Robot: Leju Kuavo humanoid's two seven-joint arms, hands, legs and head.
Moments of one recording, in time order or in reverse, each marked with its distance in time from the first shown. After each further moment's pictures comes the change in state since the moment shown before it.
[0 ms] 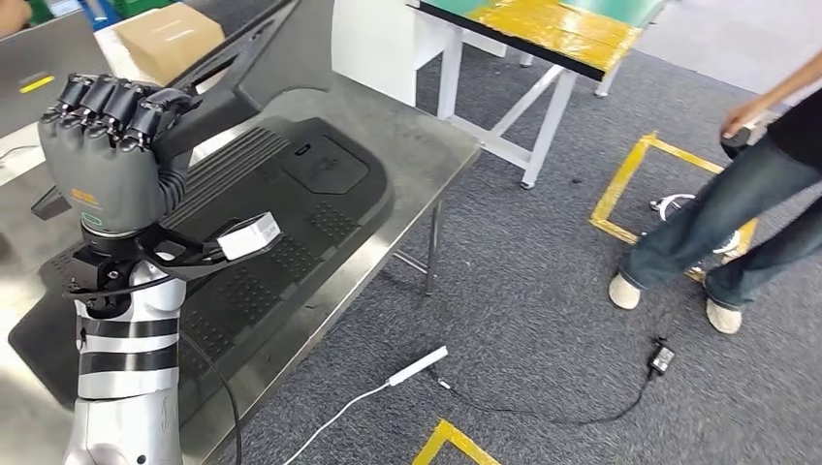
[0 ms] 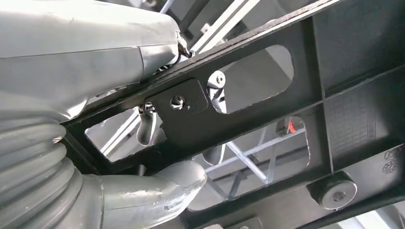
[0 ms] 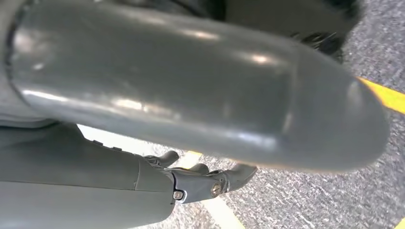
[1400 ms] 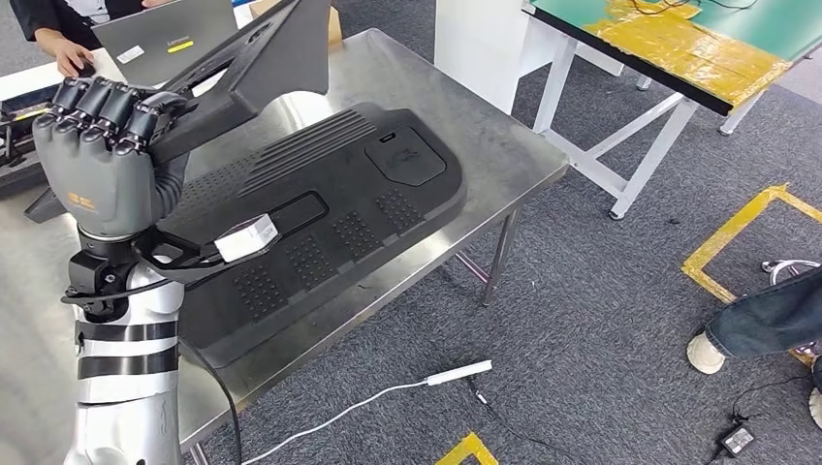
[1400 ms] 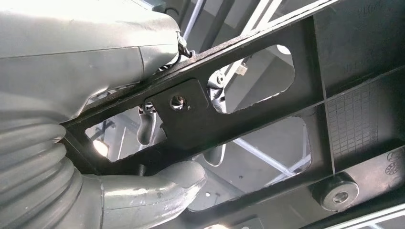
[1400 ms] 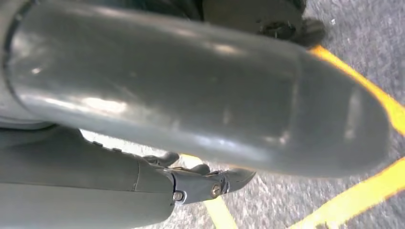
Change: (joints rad) left arm -0.008 -0.015 0.002 0.011 -0.021 0.000 0.026; right arm -0.010 0.002 0.006 -0.001 0.006 -0.038 -0.031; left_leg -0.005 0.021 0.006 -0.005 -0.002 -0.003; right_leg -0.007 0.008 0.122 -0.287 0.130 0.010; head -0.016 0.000
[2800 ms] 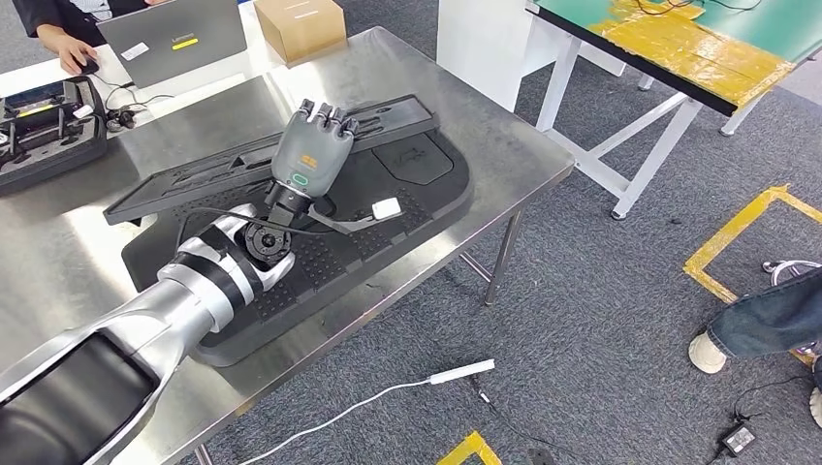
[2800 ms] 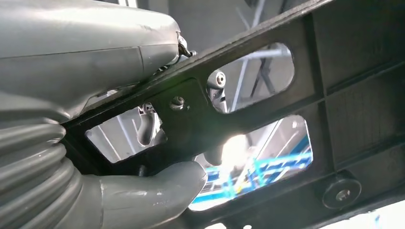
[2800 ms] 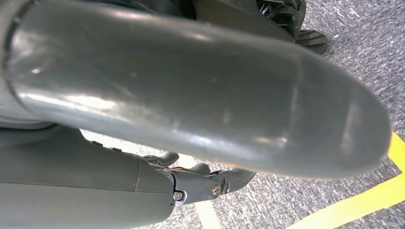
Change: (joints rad) left arm -0.521 0.114 -1.047 1.030 -0.139 -0.129 1.030; right arm -0.029 0.000 0.043 -0.016 0.045 0.006 0.024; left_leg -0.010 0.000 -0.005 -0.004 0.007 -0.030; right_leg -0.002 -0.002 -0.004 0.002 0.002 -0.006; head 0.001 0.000
